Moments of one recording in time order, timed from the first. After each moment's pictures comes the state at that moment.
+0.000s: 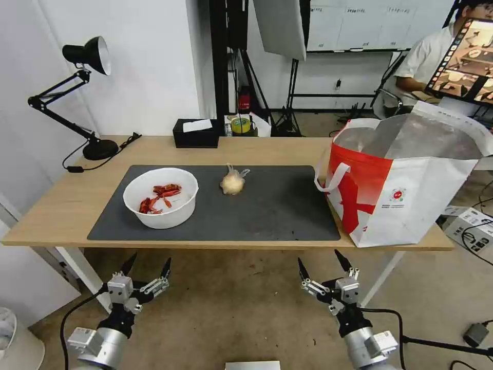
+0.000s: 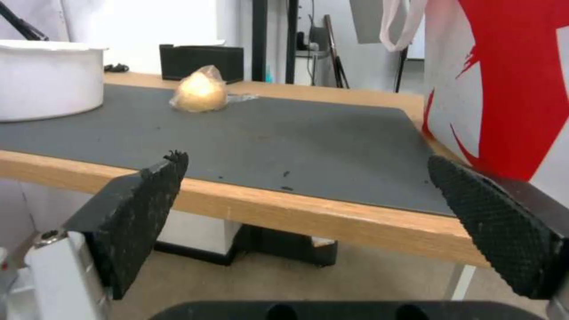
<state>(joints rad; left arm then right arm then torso) 1.78 -1.09 -0.59 -2.07 -0.46 -0.22 0.00 -1.69 1.11 0.33 2.08 0.20 0.26 0.16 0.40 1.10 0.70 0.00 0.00</state>
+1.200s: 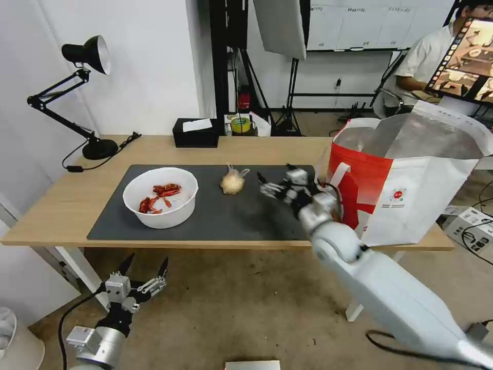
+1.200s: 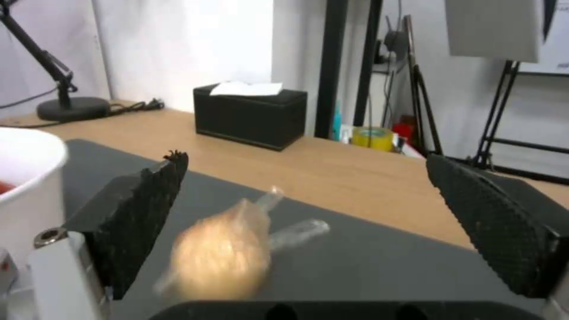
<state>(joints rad) 1.78 -1.10 -0.61 -2.04 -0.47 -0.22 0.00 -0.47 1.08 -0.31 1.54 0.69 -0.06 0.25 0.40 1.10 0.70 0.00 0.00</state>
